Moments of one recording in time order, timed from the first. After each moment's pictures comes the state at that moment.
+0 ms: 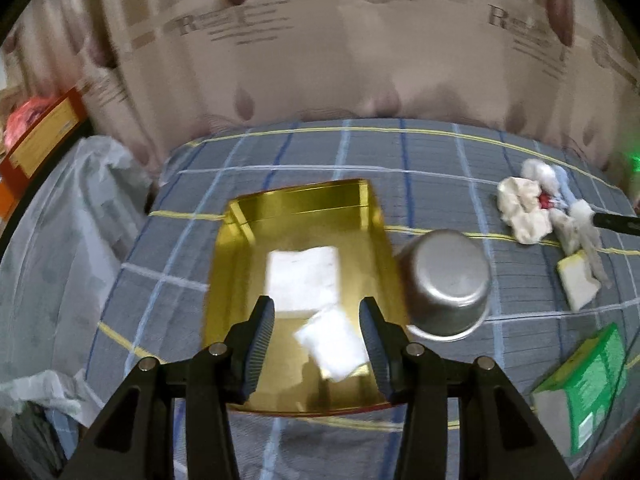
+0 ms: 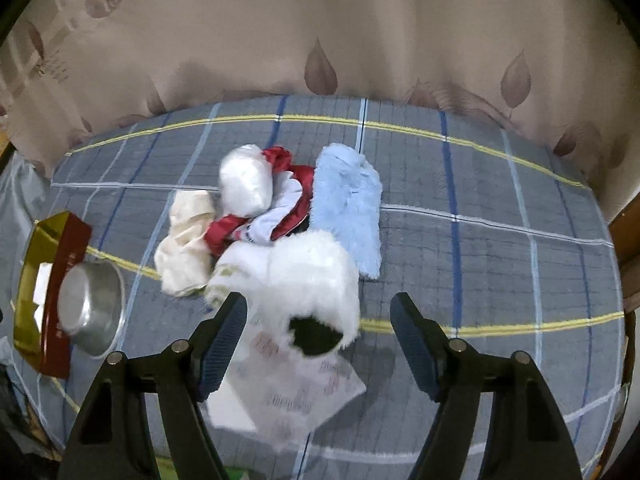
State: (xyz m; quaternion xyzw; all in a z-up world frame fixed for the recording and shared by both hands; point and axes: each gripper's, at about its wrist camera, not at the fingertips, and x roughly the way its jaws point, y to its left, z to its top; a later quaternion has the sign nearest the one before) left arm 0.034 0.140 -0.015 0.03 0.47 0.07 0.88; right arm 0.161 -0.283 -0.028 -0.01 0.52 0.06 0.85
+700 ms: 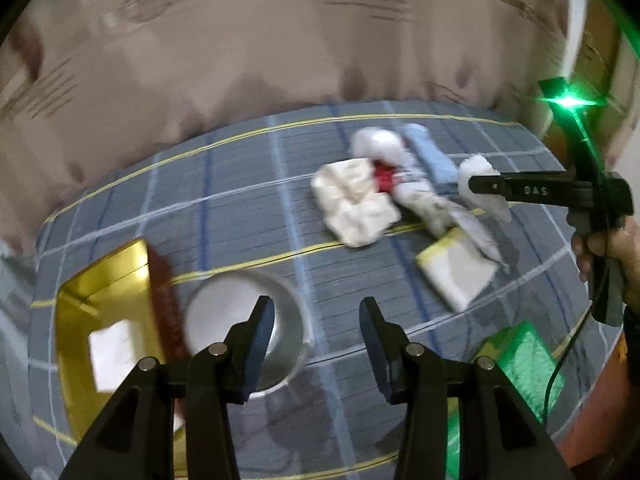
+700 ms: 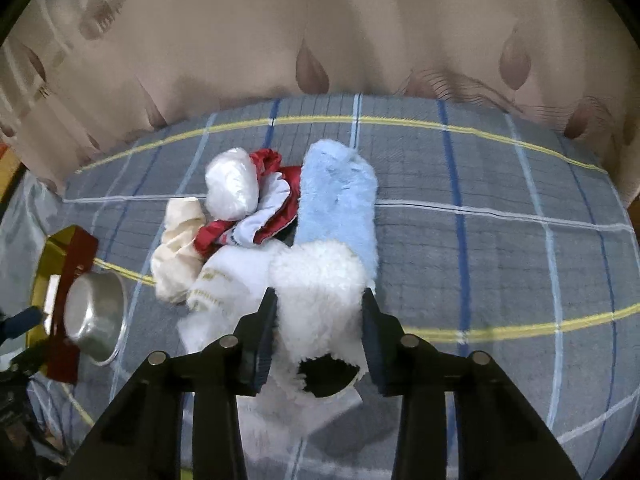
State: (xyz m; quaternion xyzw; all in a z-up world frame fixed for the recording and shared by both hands) left arm 0.088 -0.019 -0.033 0.08 0.48 -0.14 0.86; right arm 0.170 -0.303 -0.053 0.04 0.52 0.09 0.85
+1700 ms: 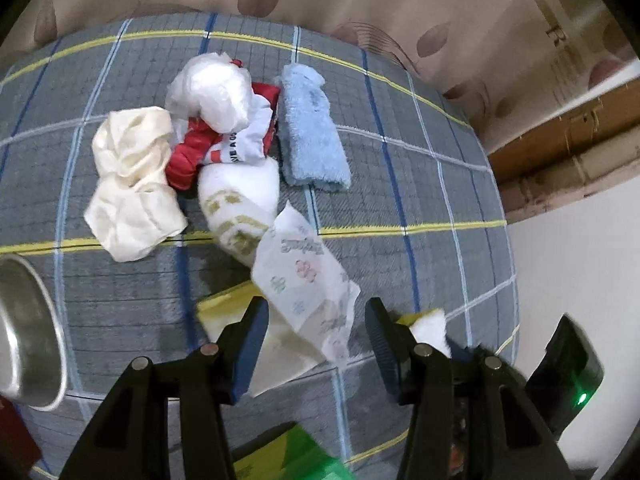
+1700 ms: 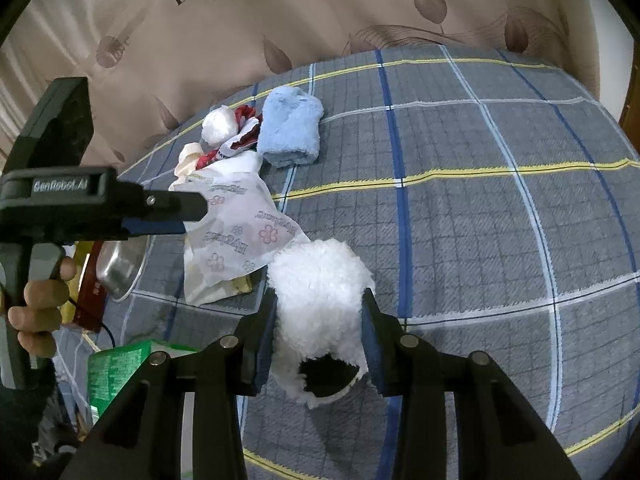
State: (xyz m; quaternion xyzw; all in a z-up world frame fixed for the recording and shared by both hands) left arm 0.169 -0.144 -0.087 -0.12 0.62 -0.23 0.74; right arm 0.050 -0.376 -0.070 0.14 0.49 0.11 0.85
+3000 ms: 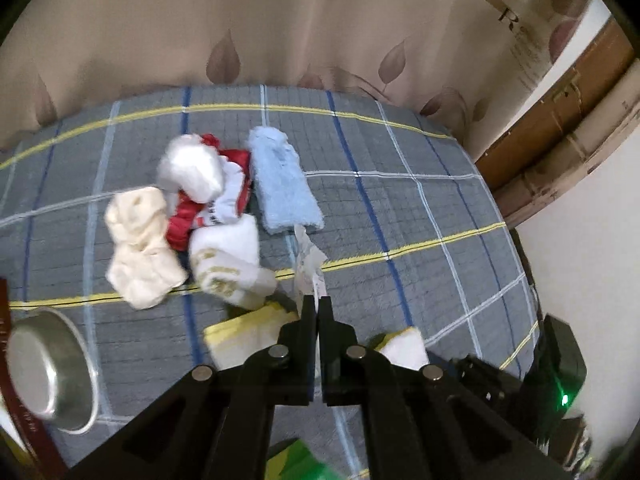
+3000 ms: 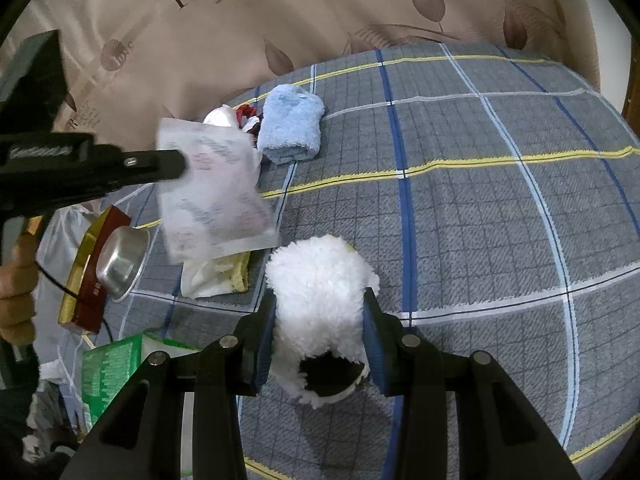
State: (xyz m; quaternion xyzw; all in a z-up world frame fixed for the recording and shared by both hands) left arm 0.148 -0.158 -0.042 -0.04 0.55 -0.23 0.80; right arm 0.044 -0.375 -0.082 0.15 0.48 0.11 0.86
